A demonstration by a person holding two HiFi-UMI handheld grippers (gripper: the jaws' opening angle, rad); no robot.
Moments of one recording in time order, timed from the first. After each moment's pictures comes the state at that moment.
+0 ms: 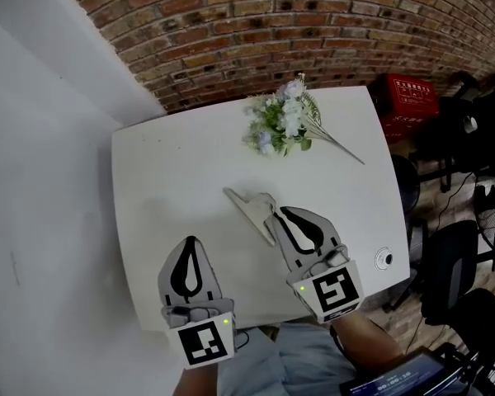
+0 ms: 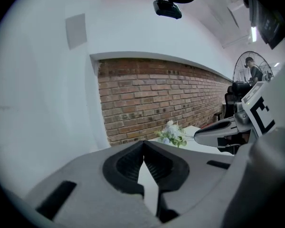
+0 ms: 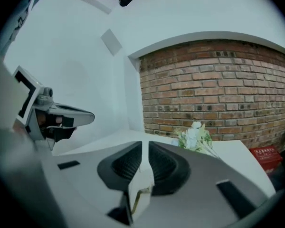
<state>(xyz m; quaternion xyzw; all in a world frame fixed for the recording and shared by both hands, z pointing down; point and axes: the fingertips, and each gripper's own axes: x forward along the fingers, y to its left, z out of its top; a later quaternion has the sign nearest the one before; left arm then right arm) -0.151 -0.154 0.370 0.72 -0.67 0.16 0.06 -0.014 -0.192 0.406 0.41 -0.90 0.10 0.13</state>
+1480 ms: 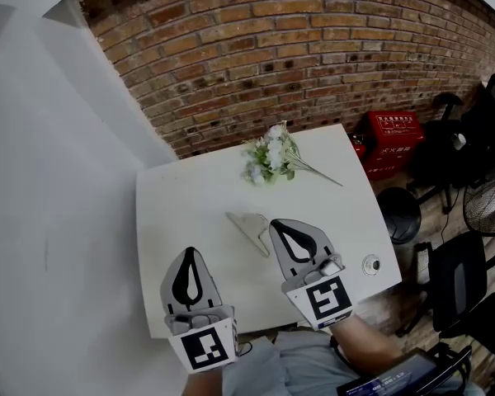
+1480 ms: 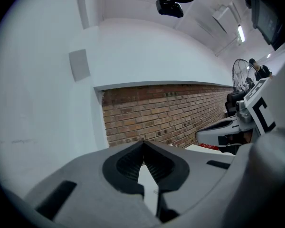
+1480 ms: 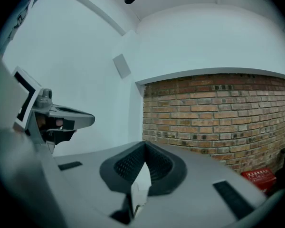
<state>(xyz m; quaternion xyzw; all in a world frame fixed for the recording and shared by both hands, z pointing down) -0.126 -0.103 0.261 0.71 -0.69 0.10 -0.05 0.008 -0.146 0.290 0.43 -0.90 0.00 0.05</state>
